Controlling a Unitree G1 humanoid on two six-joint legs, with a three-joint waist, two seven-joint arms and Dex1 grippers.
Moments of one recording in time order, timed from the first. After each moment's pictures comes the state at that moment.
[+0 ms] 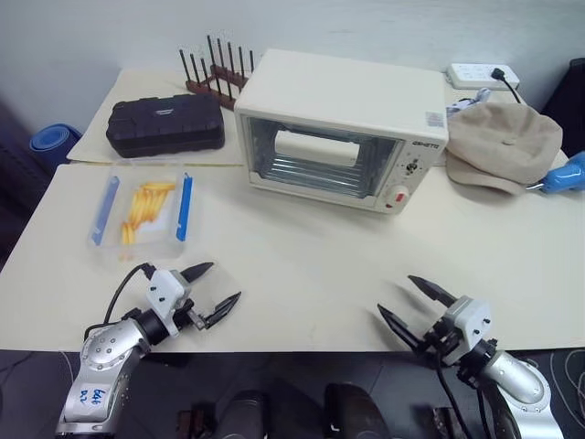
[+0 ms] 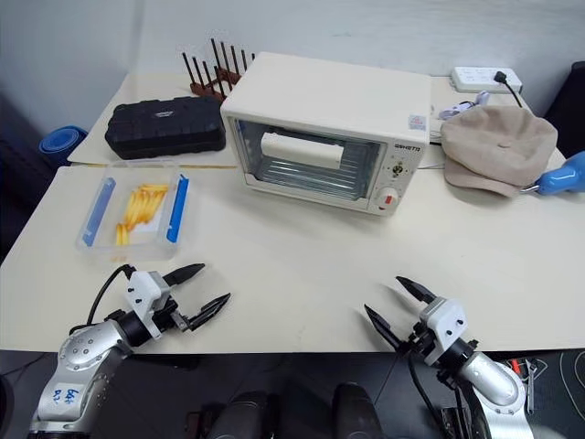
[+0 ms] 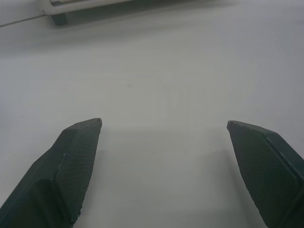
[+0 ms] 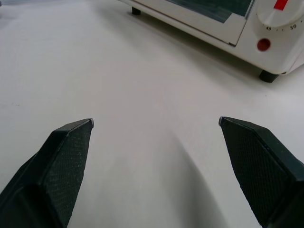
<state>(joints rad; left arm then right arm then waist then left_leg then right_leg) 0.14 0.51 0.15 -0.21 -0.32 0.07 -0.70 0.26 -0.42 -0.16 -0.19 0.30 -0.22 0.76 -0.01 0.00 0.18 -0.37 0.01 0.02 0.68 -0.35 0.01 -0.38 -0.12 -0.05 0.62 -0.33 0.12</state>
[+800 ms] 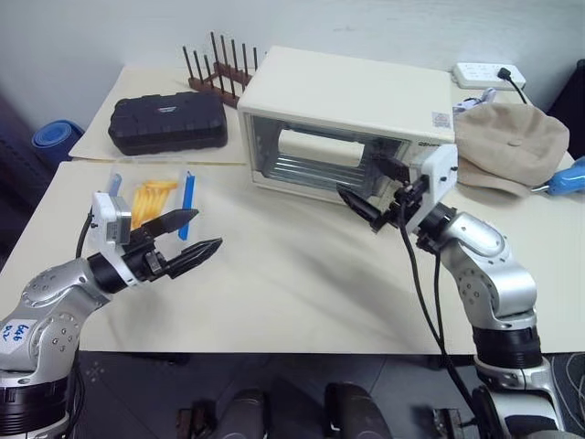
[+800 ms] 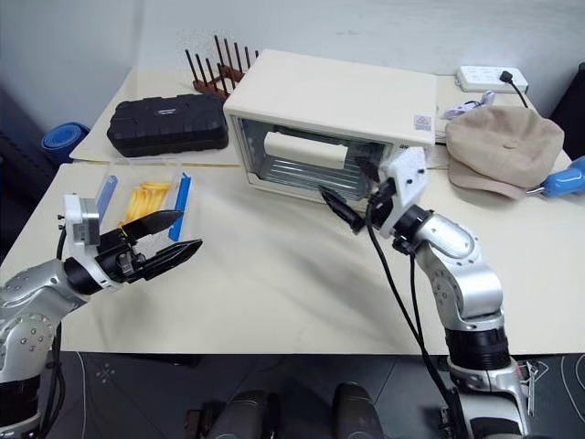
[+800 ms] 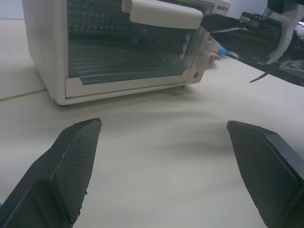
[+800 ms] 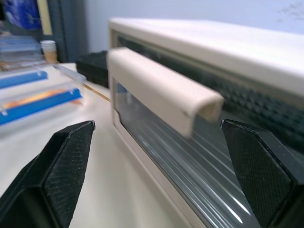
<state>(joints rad) -0.13 0.68 0.36 -0.30 -0.79 0.55 -0.79 -0.53 -0.43 -0.03 -0.23 0.44 0.42 0.58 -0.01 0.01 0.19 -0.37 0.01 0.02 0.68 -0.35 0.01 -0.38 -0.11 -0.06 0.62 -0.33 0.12</state>
